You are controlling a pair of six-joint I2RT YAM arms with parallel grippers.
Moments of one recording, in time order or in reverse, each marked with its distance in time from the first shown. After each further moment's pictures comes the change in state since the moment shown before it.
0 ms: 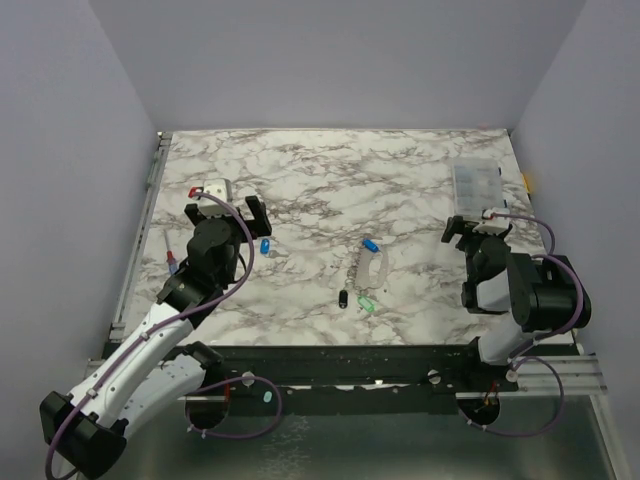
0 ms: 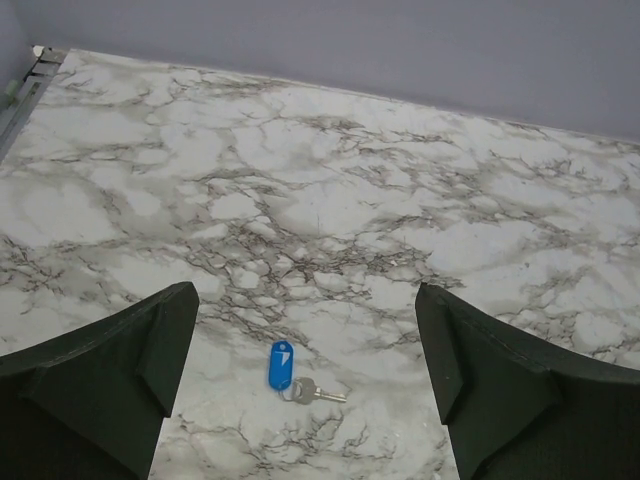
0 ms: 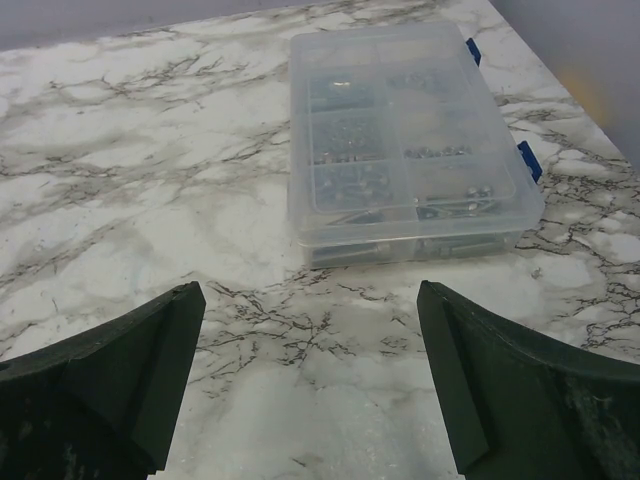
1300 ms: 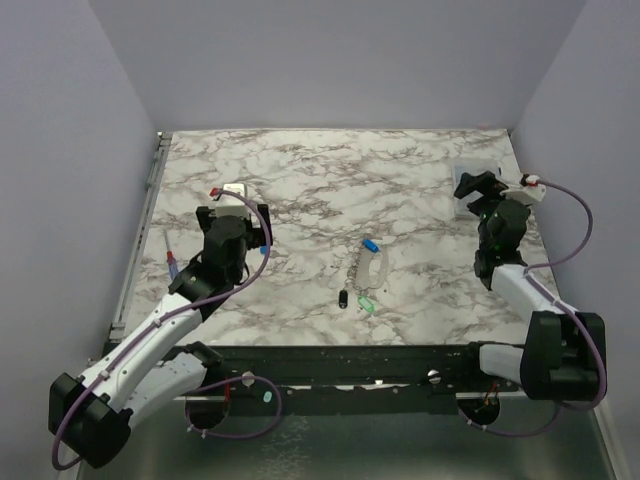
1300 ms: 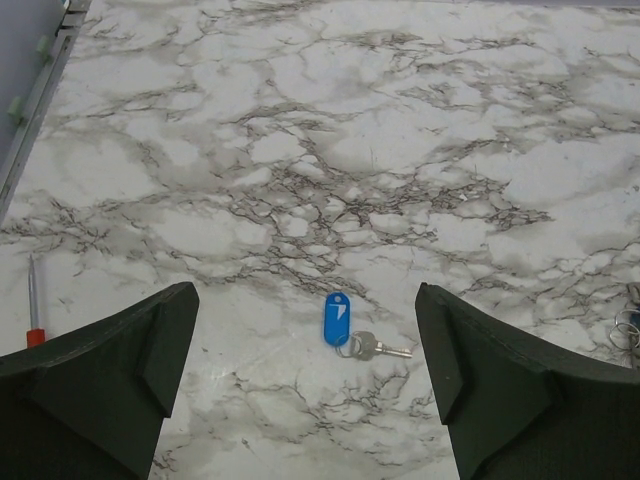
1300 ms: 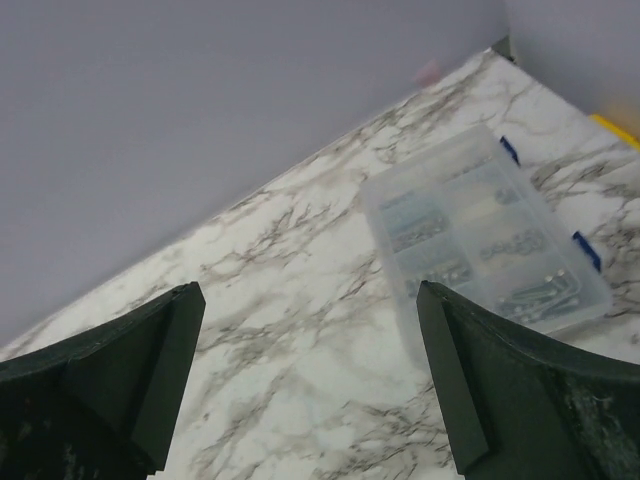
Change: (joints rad) left arm 0.003 0.082 -0.027 -0.063 -0.026 0.087; right arm 0.023 -0.362 0.312 -0.608 0.134 0.372
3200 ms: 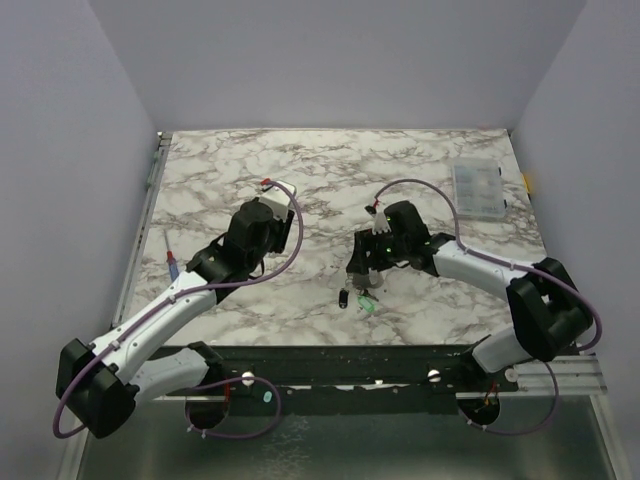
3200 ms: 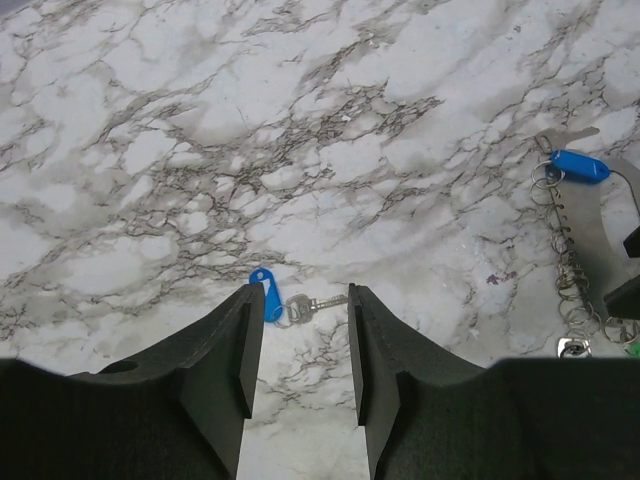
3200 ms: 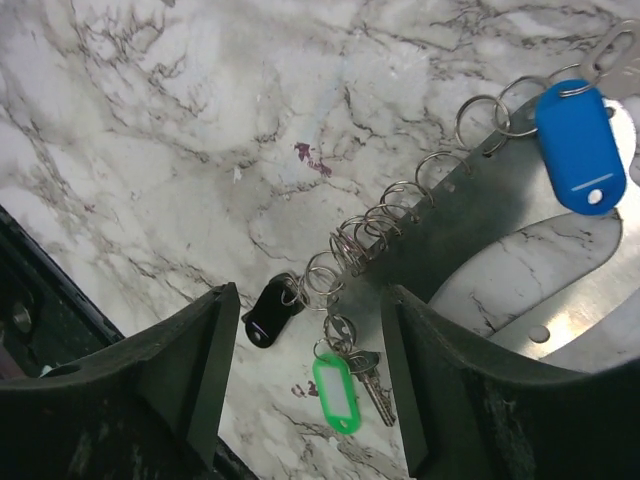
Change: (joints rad) left arm -0.098 0.182 0.166 -0.141 0.249 0.167; right arm 0.615 0.219 0.270 -0.840 -0.561 -0.077
